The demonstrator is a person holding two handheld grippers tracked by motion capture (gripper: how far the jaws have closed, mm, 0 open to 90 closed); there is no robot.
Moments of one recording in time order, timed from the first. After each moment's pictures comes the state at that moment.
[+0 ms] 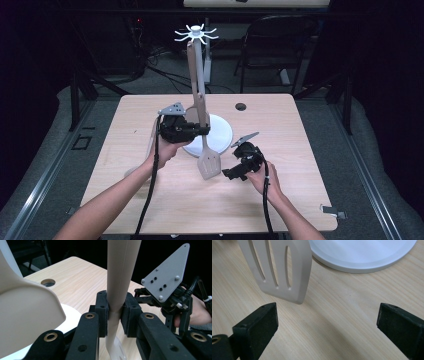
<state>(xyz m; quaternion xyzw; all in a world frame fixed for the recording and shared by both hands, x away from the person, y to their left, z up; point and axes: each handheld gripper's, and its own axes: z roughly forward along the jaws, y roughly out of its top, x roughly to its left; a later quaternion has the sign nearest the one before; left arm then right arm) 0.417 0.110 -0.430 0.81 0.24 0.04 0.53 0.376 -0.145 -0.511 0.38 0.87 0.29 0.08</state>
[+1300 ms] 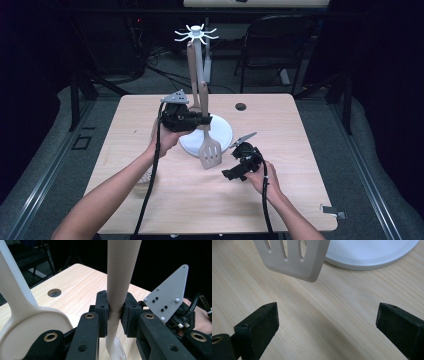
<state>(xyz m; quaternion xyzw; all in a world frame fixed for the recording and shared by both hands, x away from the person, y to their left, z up) 0.433 0.103 -0.404 0.81 0.22 0.06 0.53 0.378 -0.143 -0.515 0.38 0.88 0.28 0.07</state>
